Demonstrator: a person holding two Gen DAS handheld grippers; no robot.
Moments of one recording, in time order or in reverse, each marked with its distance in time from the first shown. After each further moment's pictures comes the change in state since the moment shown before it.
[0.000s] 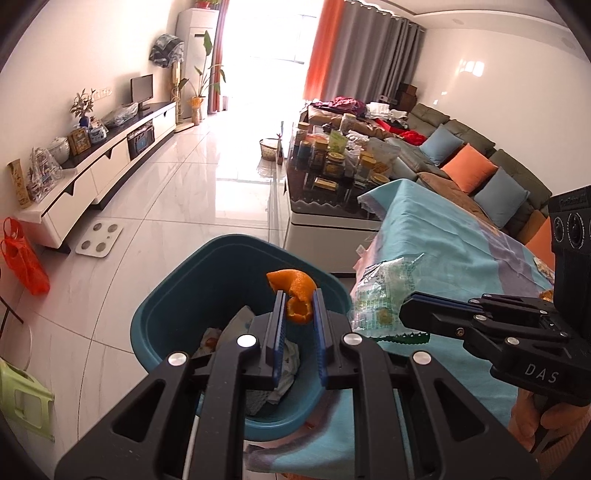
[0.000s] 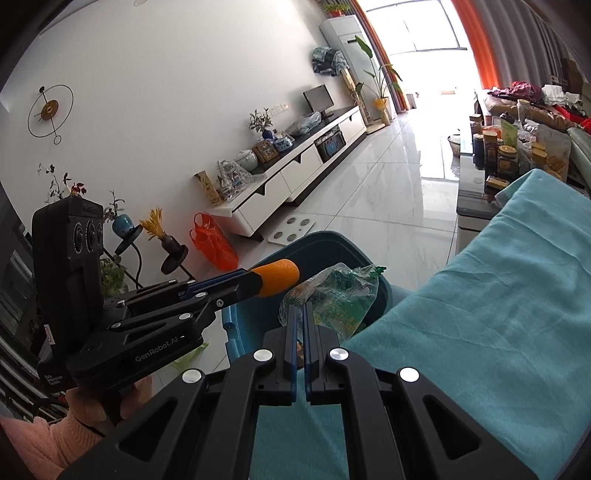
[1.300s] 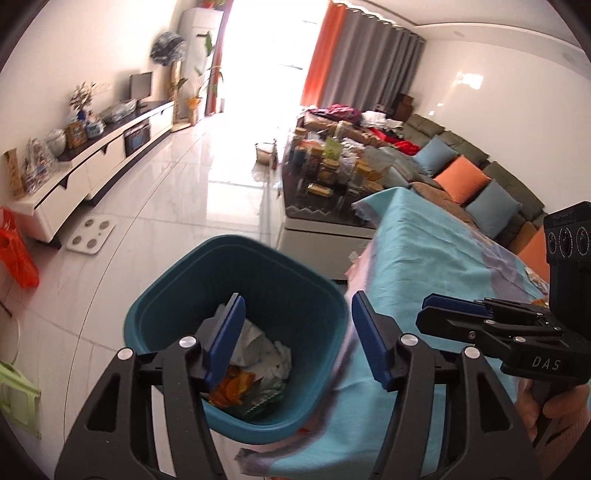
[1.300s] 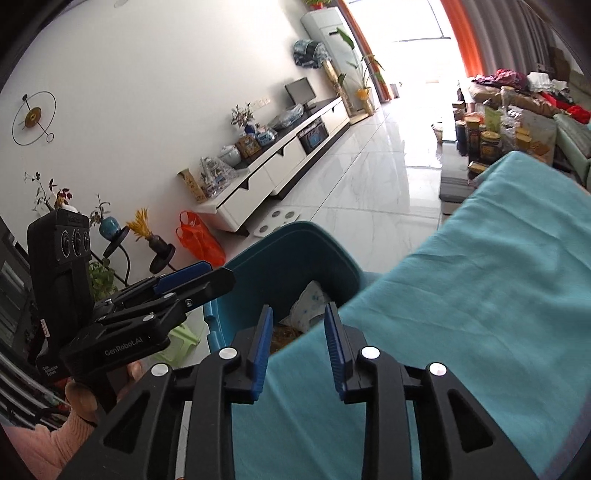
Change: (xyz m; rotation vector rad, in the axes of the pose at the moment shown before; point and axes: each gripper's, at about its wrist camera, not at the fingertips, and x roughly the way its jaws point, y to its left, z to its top) left arm -0.002 0.000 -0.004 -0.011 -0.042 -0.063; right arm -0.023 -0.017 -0.010 0.047 0.005 -0.057
